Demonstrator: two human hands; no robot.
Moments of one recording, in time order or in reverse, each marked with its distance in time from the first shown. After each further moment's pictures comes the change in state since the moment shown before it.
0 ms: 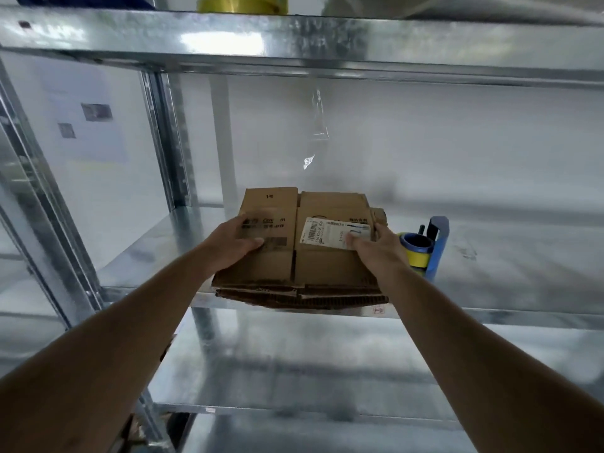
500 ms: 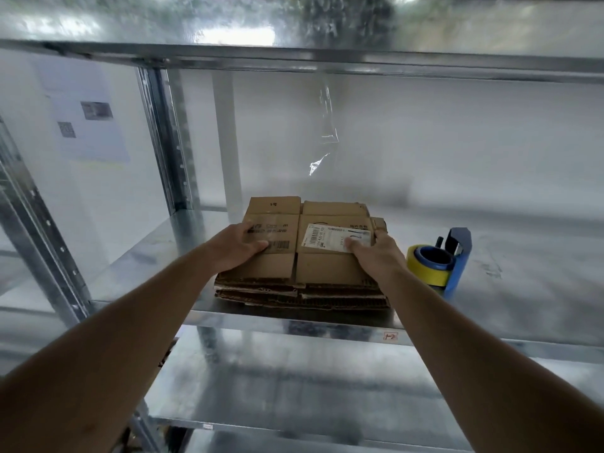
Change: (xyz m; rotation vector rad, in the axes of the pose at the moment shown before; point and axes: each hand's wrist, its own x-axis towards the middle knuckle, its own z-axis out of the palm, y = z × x) left_hand 0.051 -0.001 -0.002 0.250 -0.040 -0.043; right_hand 0.052 0.000 0.024 -0.186 -0.084 0.012
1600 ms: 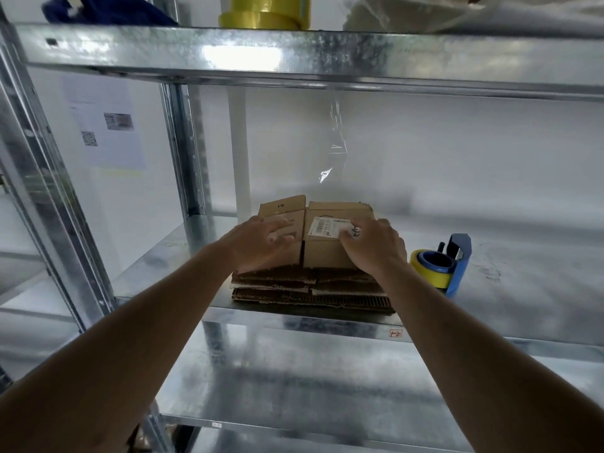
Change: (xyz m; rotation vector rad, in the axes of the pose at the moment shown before) left_hand -0.035 0.027 -0.011 0.346 0.067 0.301; right_hand -0.028 -0.043 -0.001 -0.480 0.130 -0.354
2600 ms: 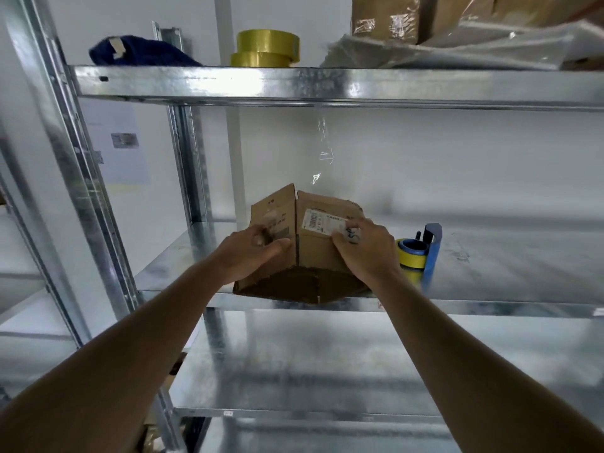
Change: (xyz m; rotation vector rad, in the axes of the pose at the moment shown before) left_hand -0.085 0.019 -0.015 -0.334 0.024 -0.119; right_hand -0.086 -0.009 -0.023 0.294 0.216 -0.054
